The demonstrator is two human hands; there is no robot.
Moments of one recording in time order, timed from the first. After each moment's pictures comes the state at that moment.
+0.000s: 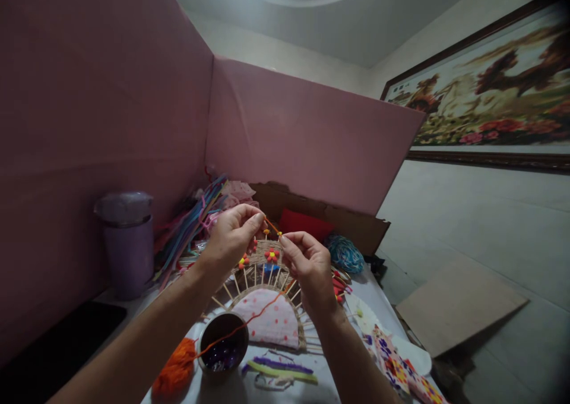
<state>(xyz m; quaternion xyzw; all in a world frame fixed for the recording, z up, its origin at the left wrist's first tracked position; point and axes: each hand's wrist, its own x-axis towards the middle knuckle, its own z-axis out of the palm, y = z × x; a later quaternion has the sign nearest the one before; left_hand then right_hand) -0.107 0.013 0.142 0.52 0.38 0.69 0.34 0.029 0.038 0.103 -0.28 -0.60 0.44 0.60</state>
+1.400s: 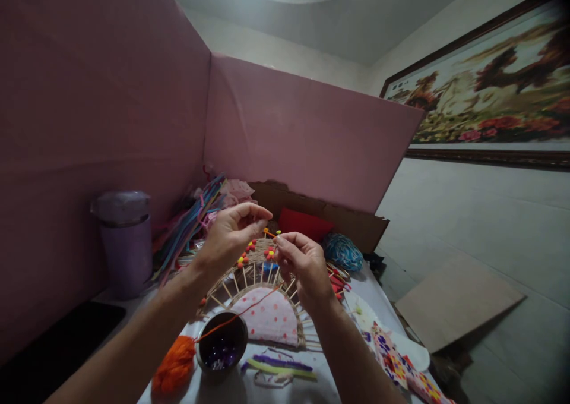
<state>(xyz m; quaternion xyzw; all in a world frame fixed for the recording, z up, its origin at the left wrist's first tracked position) -0.112 0.017 0.137 0.61 0.35 0.65 0.27 0.028 0.045 0.100 -0.27 -0.56 0.55 0.55</state>
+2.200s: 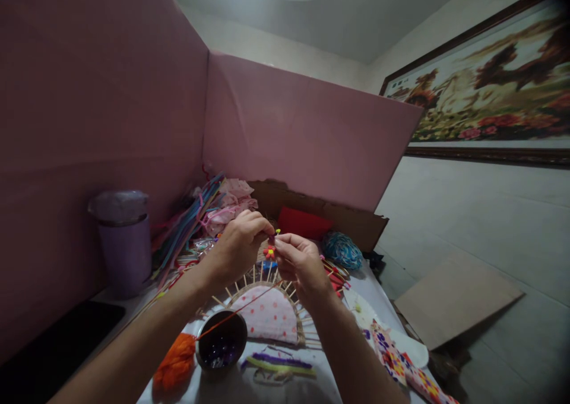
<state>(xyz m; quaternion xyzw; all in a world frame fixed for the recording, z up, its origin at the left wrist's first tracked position) -0.114 0.030 0.124 0.79 0.39 0.47 -0.07 0.031 0.046 0.102 -0.28 -0.53 0.64 0.49</state>
